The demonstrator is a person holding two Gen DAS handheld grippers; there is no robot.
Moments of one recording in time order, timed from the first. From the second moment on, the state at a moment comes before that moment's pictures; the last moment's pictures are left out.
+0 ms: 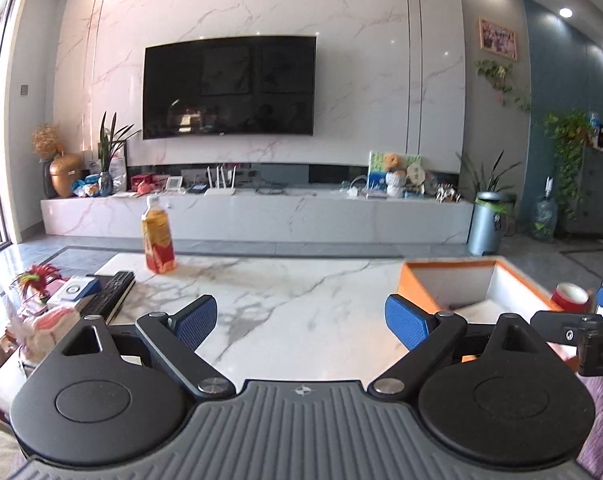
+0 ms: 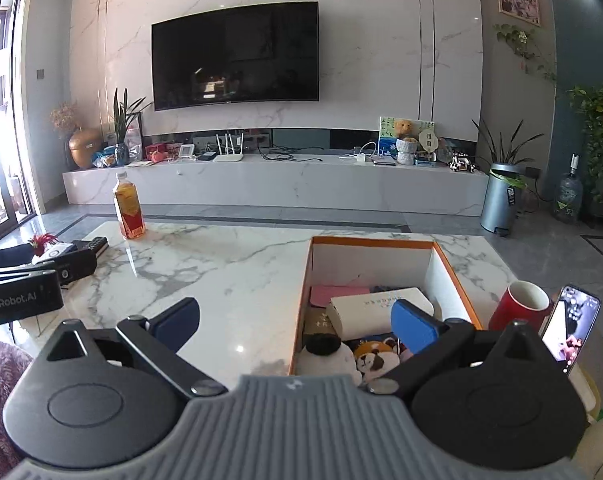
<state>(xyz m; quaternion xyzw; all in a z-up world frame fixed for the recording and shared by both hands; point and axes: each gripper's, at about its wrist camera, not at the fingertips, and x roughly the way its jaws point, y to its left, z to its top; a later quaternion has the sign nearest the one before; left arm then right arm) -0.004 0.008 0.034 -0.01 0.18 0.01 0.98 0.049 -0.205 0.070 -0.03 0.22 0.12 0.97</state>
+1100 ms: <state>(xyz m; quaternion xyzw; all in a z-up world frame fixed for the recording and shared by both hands) -0.001 -0.027 -0.025 0.03 0.27 0.02 0.96 0.057 -0.223 0.003 0.00 0.25 0.10 0.96</state>
